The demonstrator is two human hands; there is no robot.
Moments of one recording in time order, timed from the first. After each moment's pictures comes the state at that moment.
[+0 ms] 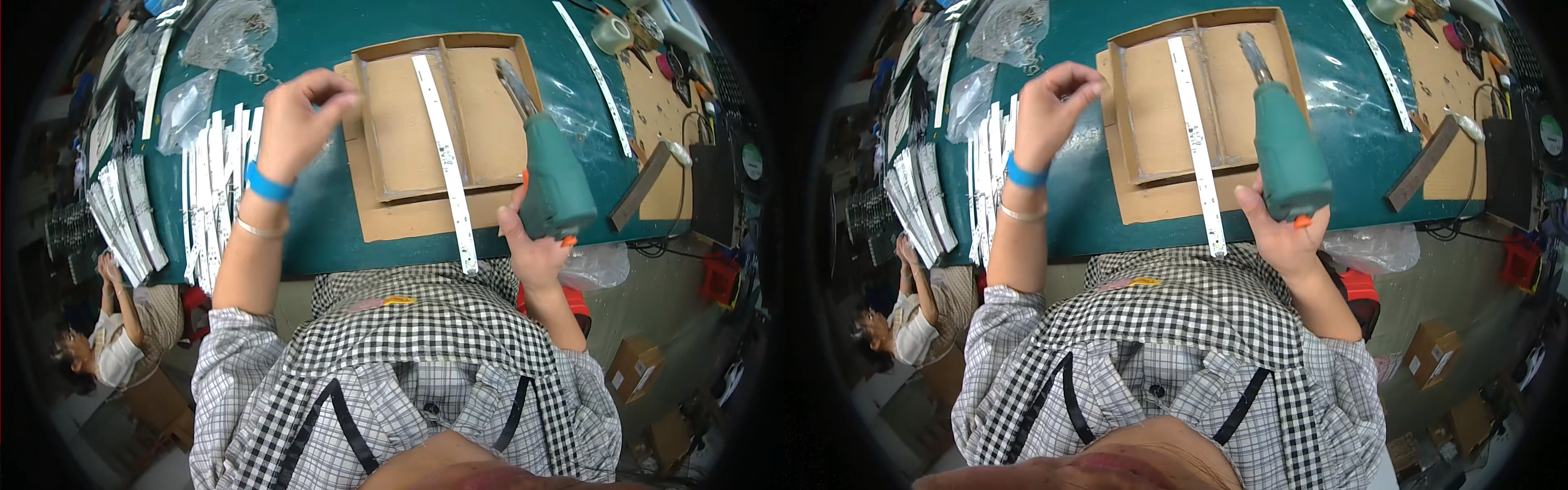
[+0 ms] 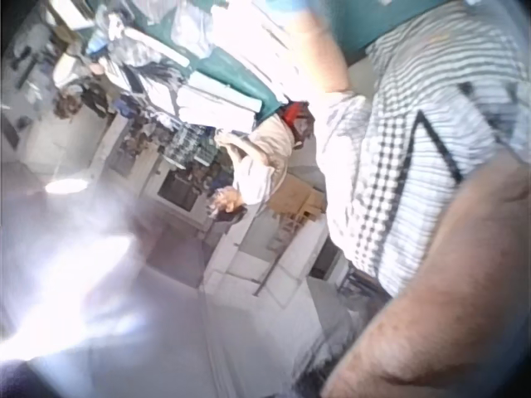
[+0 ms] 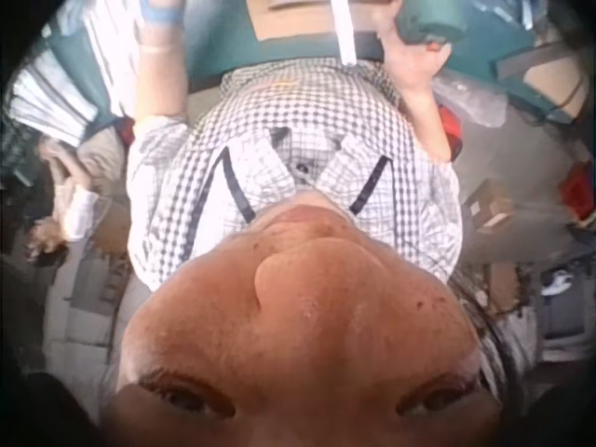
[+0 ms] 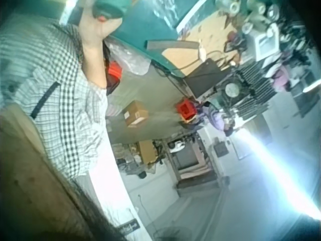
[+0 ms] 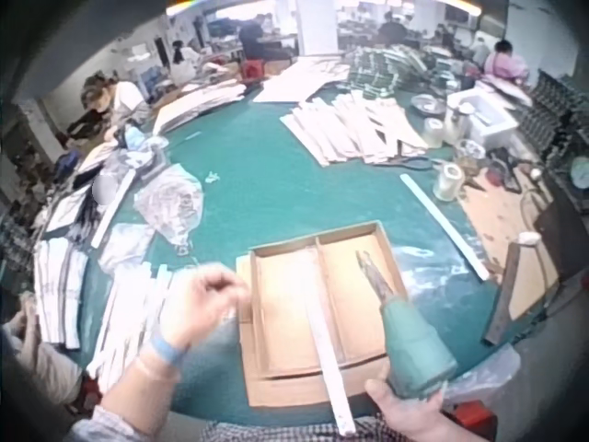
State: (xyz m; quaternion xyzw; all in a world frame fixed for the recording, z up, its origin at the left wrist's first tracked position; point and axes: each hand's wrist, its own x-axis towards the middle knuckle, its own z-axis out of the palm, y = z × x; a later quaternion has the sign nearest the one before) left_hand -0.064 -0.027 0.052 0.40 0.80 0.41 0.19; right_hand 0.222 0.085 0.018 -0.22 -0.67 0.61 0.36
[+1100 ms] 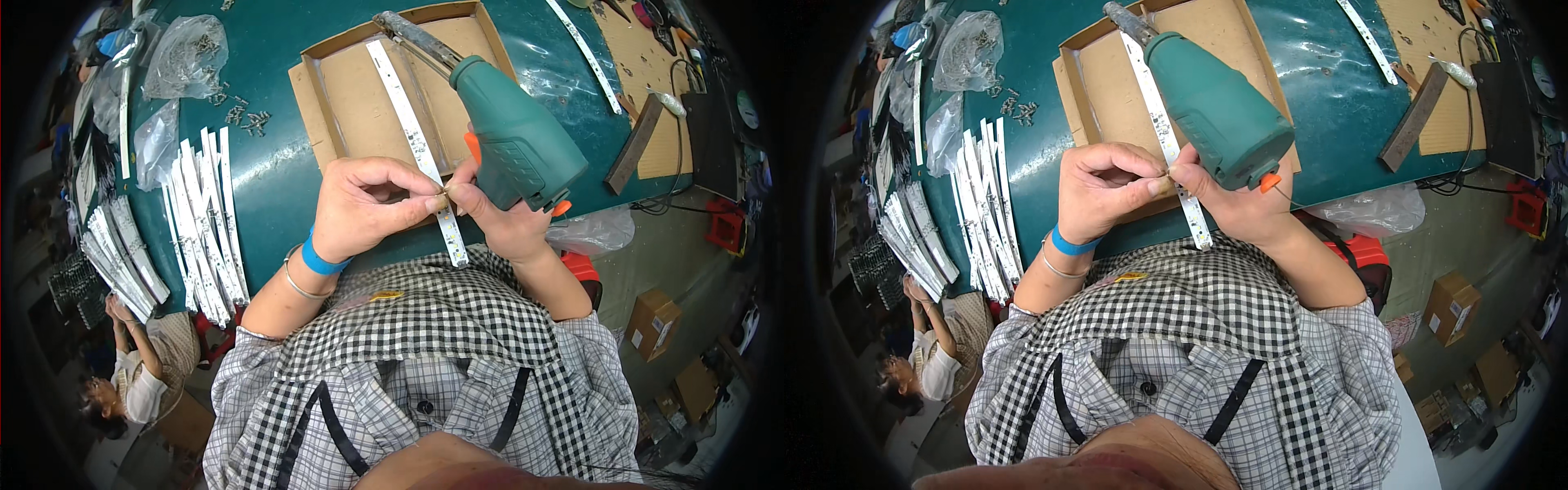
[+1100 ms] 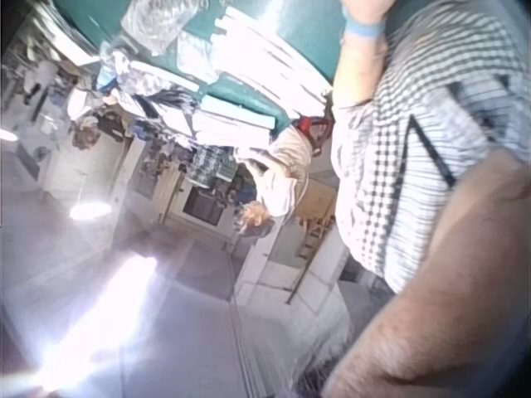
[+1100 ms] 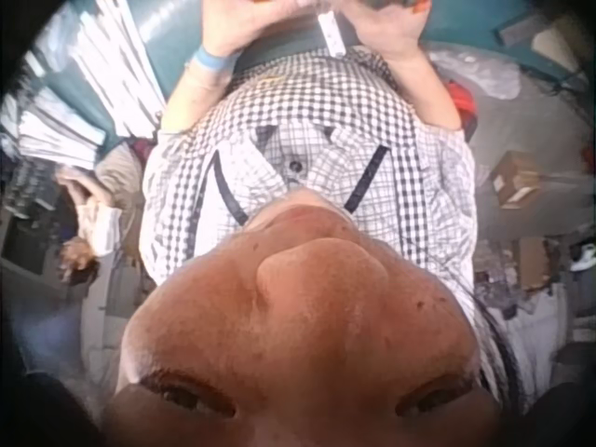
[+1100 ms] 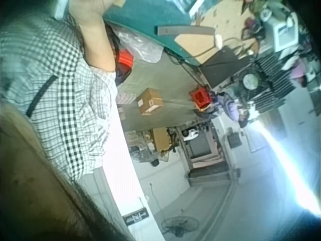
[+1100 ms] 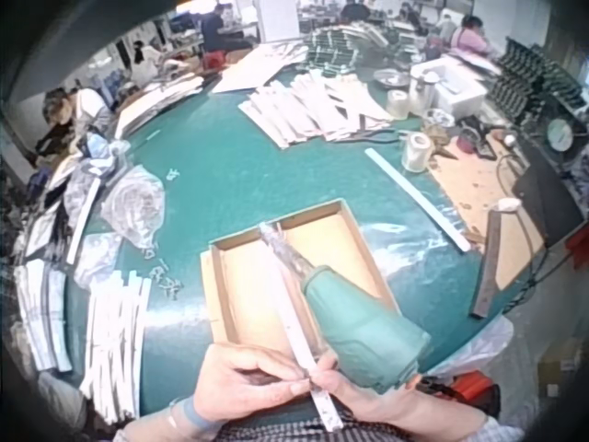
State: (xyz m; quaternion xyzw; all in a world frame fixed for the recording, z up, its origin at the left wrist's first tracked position) left_hand 0.039 -0.029 0.049 0.32 0.51 0.63 0.49; right_hand 0.189 0.088 0.037 -0.16 -0.65 0.67 0.32
